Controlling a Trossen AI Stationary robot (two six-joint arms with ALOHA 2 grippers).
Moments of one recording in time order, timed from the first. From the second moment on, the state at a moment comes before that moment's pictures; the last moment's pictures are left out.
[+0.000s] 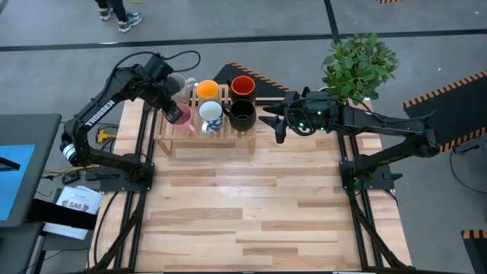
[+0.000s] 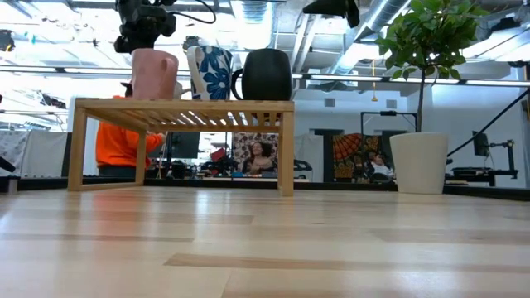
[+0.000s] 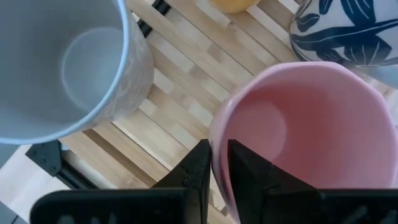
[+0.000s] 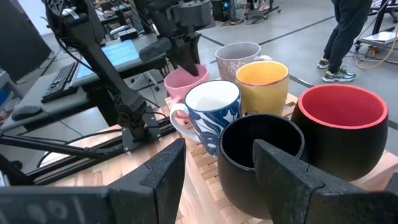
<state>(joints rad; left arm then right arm) 0.82 1.29 1.51 -1.33 0.03 0.08 -0.18 1.23 1.21 -0.19 0.13 0.26</state>
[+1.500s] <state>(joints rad) 0.21 0.56 0.61 0.21 0.00 -0.31 -0.18 1.23 1.21 -0.19 0.13 0.29</state>
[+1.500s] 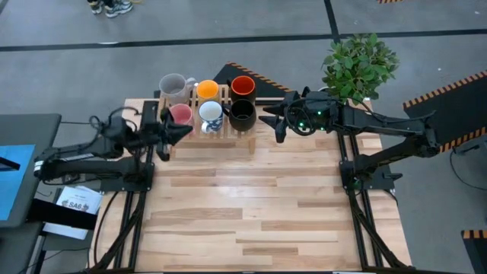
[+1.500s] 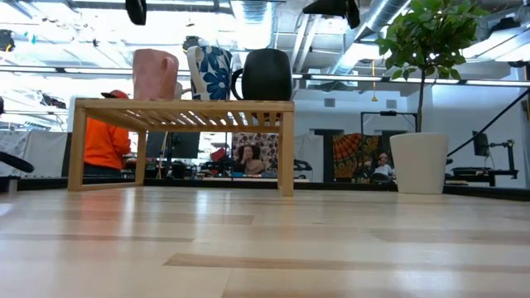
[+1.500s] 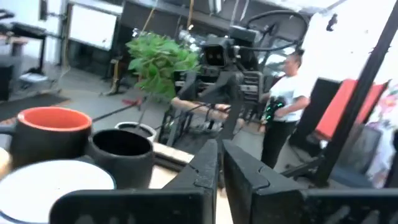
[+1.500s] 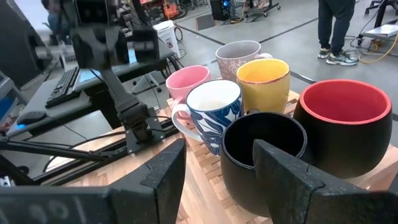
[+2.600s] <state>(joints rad) 0.00 0.18 0.02 0.66 -0.09 -0.33 -0.13 1.23 1.21 -0.26 0.05 0.33</state>
